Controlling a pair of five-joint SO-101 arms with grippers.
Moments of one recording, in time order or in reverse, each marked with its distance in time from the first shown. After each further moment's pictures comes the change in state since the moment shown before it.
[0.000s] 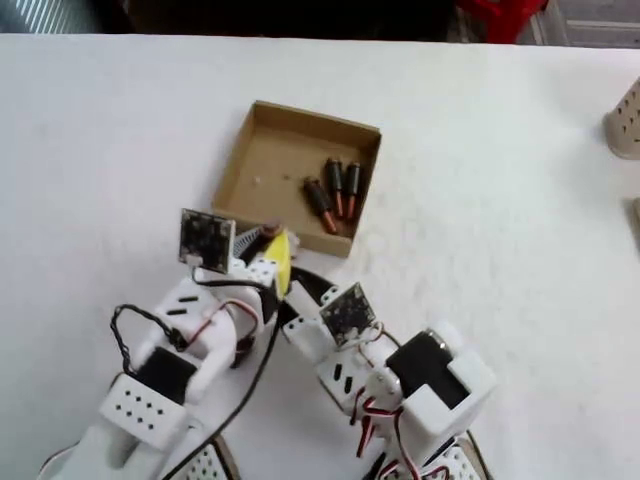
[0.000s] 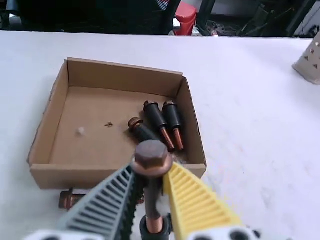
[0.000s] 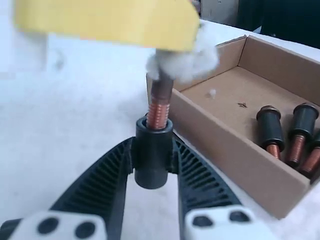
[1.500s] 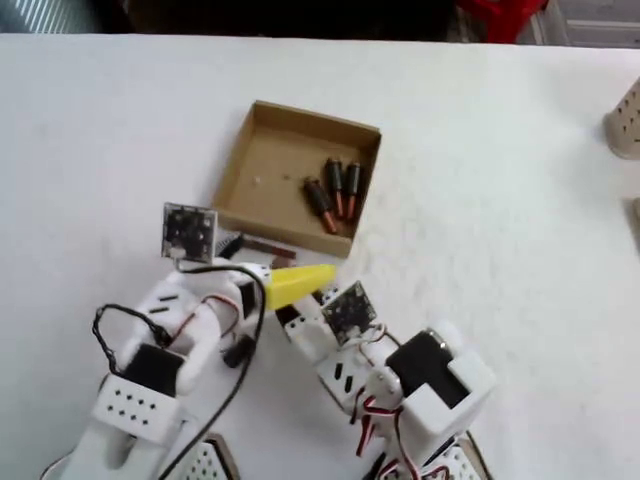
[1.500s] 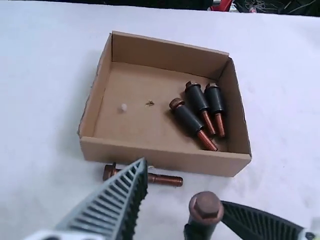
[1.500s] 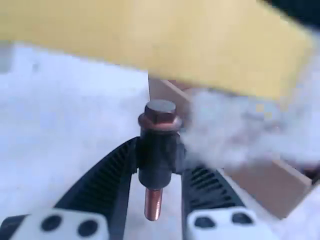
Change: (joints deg) left arm -8.1 -0.1 -0.6 6.7 1.5; right arm 0.3 0.1 0.0 0.1 0.0
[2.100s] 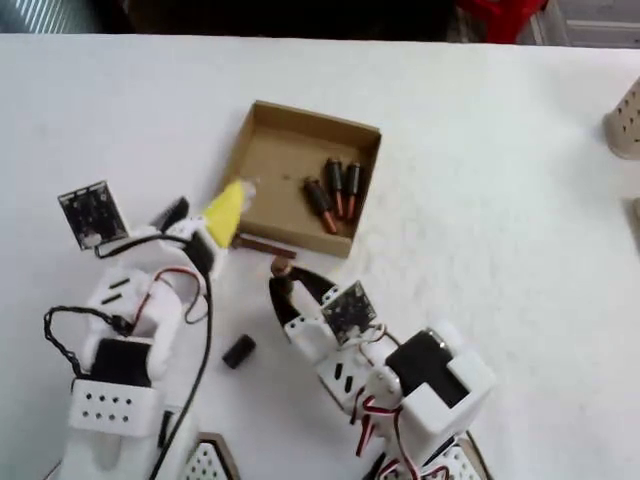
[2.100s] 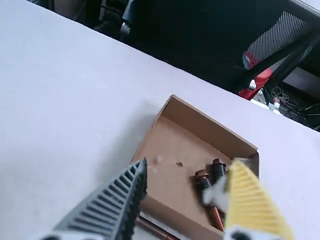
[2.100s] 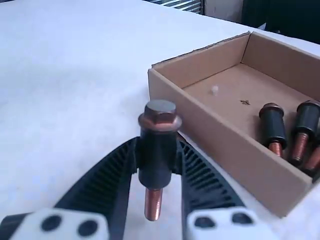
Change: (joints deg) left arm -13.3 0.0 -9.7 1.8 13.4; right arm -0.1 0.0 0.0 0.0 0.0
